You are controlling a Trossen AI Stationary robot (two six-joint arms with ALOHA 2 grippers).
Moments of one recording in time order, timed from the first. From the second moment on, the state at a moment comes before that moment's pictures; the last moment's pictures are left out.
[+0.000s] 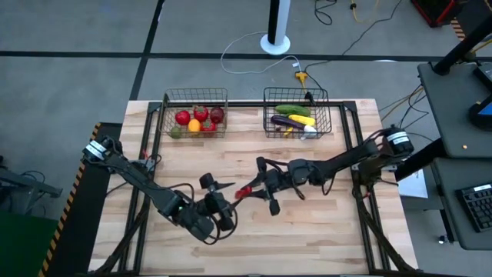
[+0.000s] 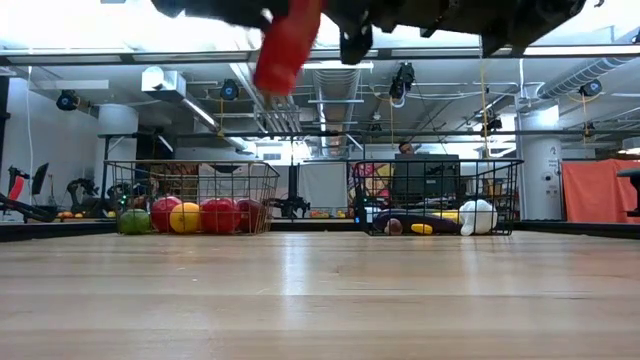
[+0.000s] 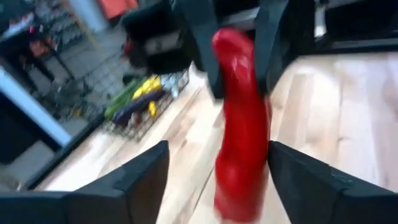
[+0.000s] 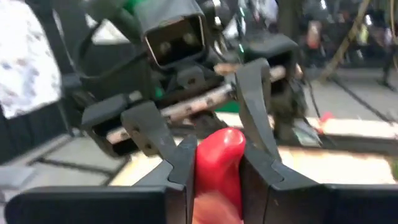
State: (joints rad) left arm -0.61 1.60 1.07 -0.14 -1.05 -0.36; right arm 0.20 1.68 0.86 0.85 -0.08 0.03
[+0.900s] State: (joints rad) left arm -0.61 1.60 1.07 -0.37 -1.03 -0.66; right arm -0.12 1.44 1.28 -0.50 0.40 -0.10
